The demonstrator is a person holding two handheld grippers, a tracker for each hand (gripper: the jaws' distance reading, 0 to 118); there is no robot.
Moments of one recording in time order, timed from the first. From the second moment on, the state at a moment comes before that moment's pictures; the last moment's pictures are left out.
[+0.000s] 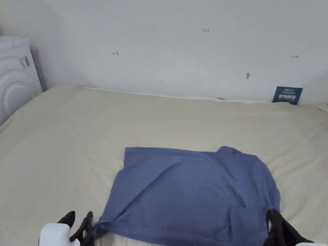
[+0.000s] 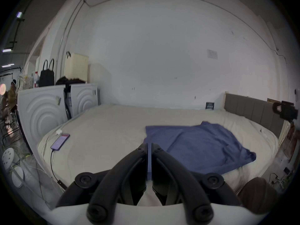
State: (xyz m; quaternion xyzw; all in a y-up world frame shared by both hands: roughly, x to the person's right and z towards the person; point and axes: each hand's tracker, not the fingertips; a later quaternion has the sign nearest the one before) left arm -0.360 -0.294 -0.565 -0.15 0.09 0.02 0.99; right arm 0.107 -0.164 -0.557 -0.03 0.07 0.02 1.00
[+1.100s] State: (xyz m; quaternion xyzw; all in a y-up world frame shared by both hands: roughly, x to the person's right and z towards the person) left arm -0.375 -0.374 -0.615 -0.23 0.04 0.07 0.97; right arm 0.220 -0.280 -0.634 -0.27 0.04 -0.02 0.96
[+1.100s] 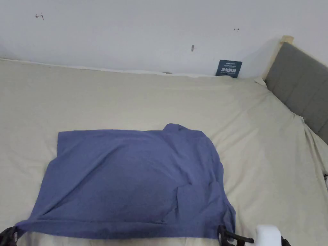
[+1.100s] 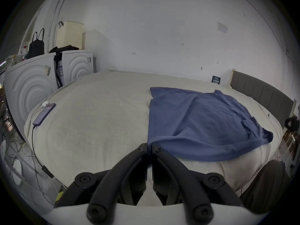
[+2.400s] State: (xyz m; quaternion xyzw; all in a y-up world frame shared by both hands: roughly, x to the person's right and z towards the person) left arm -0.383 -0.329 -0.545 -0.18 0.05 0.11 0.97; right arm 0.213 -0.210 -0.580 -0.18 0.01 0.01 0.98
